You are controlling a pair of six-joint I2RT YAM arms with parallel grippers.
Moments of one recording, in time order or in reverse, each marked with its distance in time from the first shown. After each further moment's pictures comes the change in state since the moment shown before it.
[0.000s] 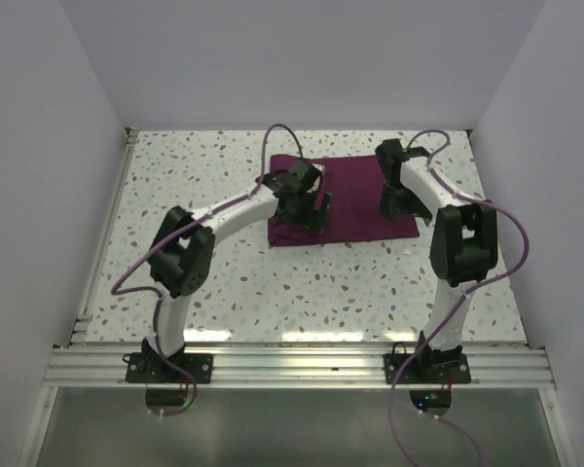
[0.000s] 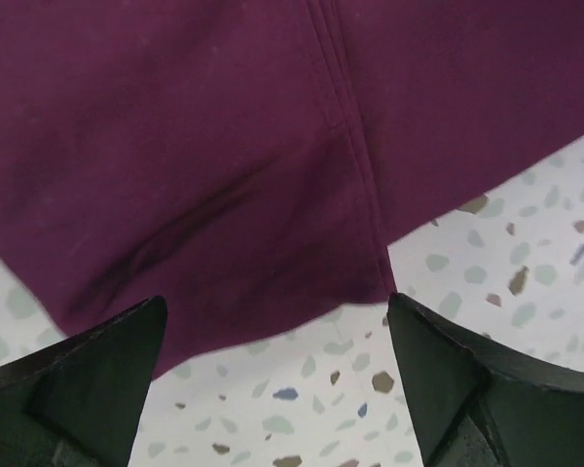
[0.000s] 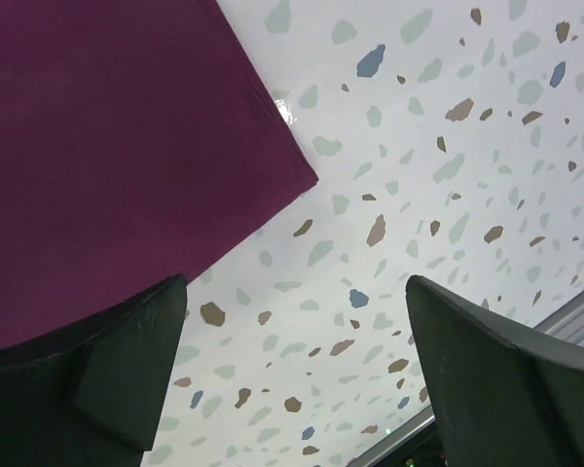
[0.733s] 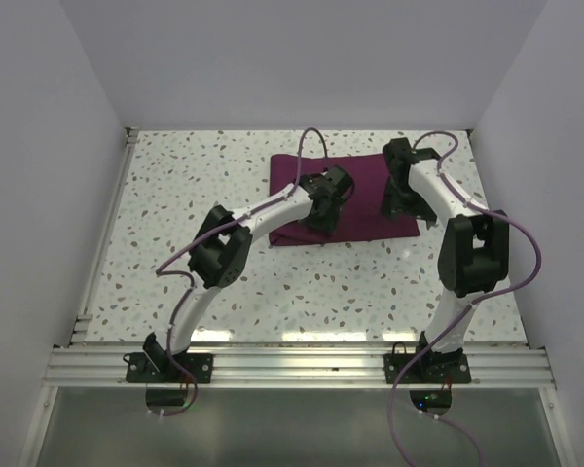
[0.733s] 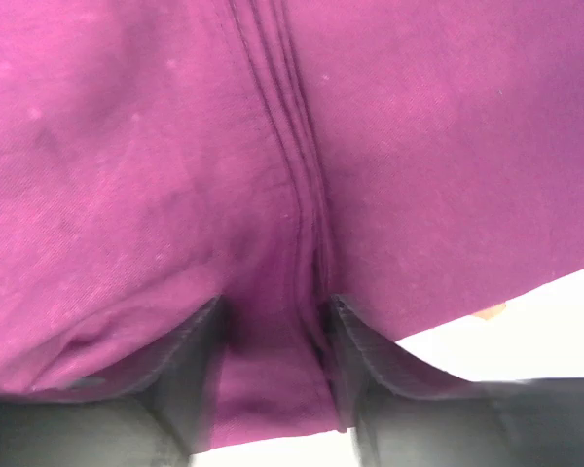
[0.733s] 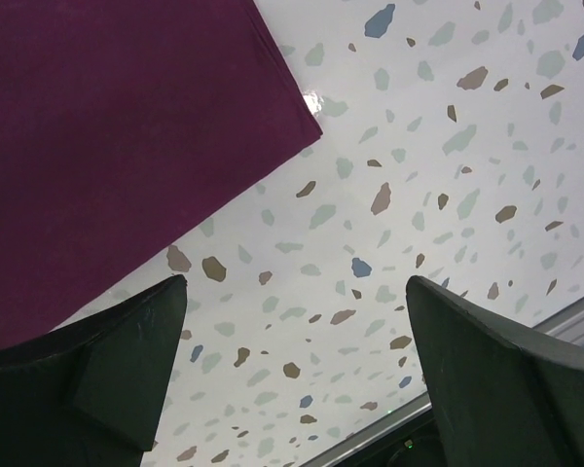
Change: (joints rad) left arm -0.120 0.356 0.403 -0.195 -0.215 -0.066; right arm -0.024 -0.082 -0.058 -0.008 -0.090 -0.018
